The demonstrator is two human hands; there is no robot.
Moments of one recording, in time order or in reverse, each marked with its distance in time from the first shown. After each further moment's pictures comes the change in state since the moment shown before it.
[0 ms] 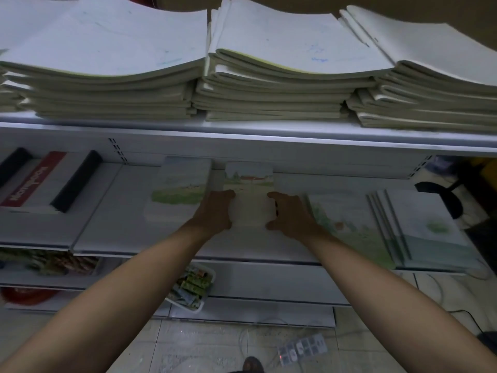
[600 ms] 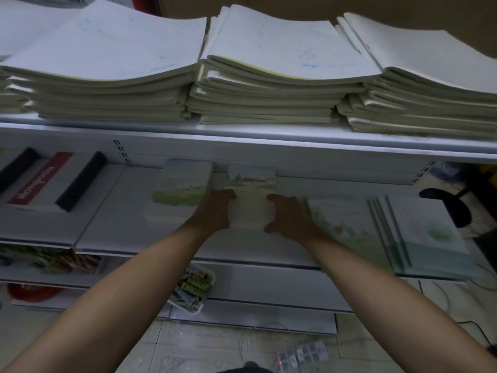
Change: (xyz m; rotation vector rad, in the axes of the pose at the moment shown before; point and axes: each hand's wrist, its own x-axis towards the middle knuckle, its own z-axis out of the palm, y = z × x) left_hand -0.002 0.009 -0.008 0.027 0.005 -0.020; right_hand 0.005 0.000 -0.004 -0.121 -0.037 -0.021
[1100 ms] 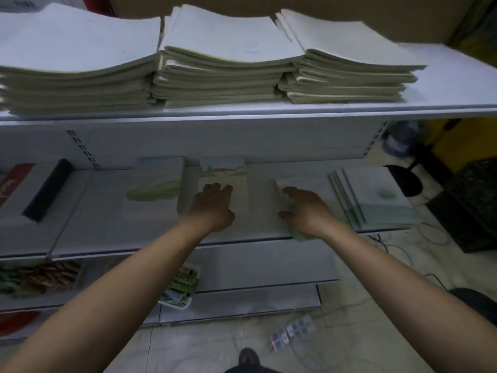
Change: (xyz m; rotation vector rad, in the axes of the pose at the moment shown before) left_hand -0.037 0.050 0.016 0.280 0.009 0.136; right_hand -0.109 0.048 -0.038 -0.040 0.125 0.119
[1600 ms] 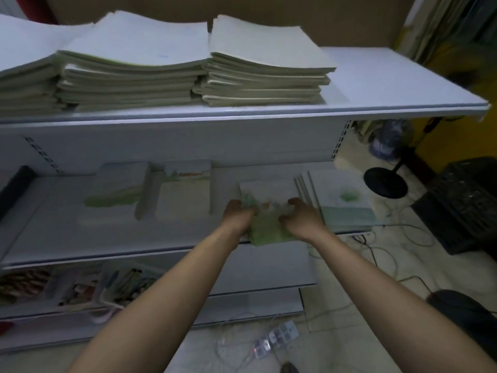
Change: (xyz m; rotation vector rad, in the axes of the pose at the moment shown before) left_hand 0.016 0.153 0.045 -1.312 -0.054 -0.392; right_hand -0.015 0.088 -0.013 0.201 0.060 0.233
